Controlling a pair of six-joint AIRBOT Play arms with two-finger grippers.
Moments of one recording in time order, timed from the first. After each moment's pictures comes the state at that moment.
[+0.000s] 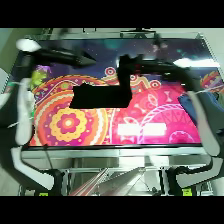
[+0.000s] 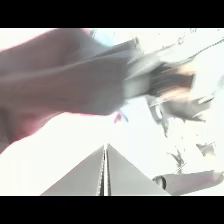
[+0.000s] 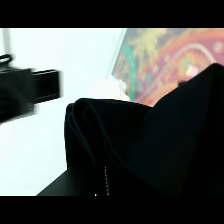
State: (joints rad) left arm -0.01 -1.75 1.99 0.33 -1.51 -1.29; right arm 0.24 -1.65 1.51 -0.06 0.97 1.01
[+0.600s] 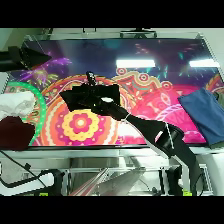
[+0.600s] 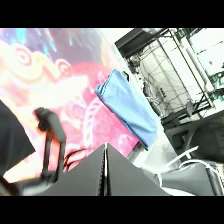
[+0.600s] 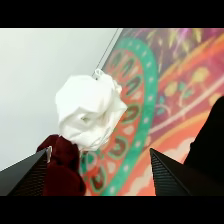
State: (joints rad) left arm 0.30 -1.37 1.60 0.27 -1.56 -1.12; right arm 0.81 -2.01 1.67 0.55 0.35 0.26
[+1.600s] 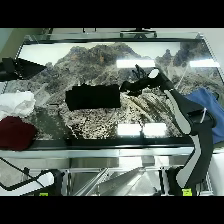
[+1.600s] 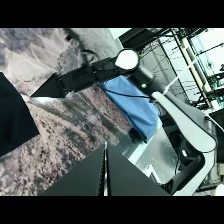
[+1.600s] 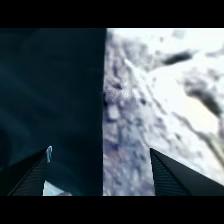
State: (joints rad) left arm 0.39 -1.33 1.50 0.27 -1.63 -1.08; right arm 0.20 -2.00 1.68 -0.77 1.07 1.44
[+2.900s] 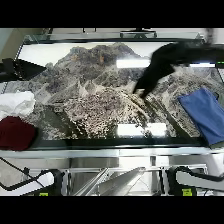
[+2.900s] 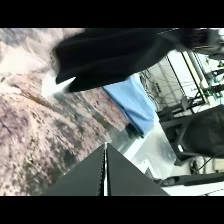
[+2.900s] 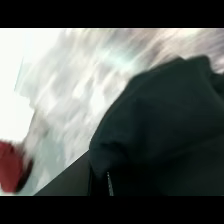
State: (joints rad) left arm 0.39 -1.33 1.50 0.27 -1.66 -1.10; right arm -0.25 -1.35 1.68 -0.62 1.34 1.38
